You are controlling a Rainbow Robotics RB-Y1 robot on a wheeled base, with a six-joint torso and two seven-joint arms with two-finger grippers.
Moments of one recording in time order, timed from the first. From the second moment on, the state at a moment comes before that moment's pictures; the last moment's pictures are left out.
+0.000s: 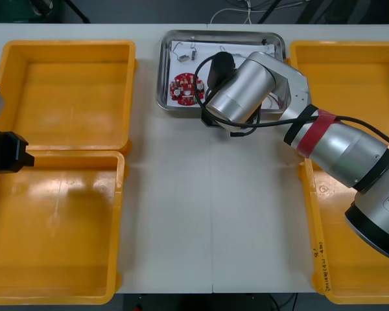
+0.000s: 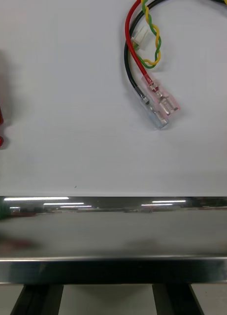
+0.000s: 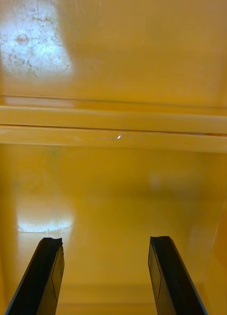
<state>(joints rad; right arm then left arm) -1.04 -0.35 0.78 -1.15 -0.47 1.19 0.64 -0.26 0.71 0.24 -2.13 0.78 1.91 -1.23</state>
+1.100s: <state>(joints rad) -1.05 -0.35 0.74 -1.12 -0.45 1.11 0.64 -0.26 0.71 0.24 -2.13 0.78 1.91 -1.23</state>
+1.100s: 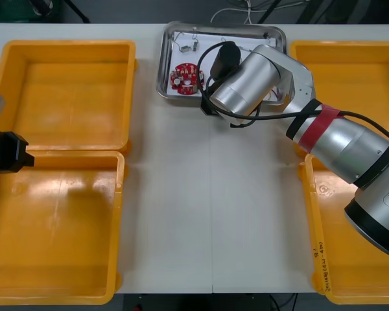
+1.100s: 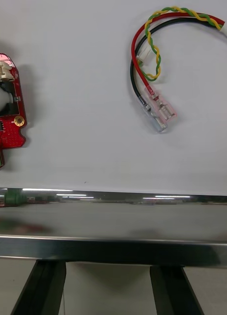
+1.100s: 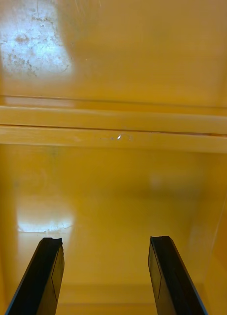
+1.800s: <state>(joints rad) -1.06 -0.35 0.71 -1.12 -0.53 1.22 0.64 -0.26 0.71 0.24 -2.13 0.78 1.91 -1.23</state>
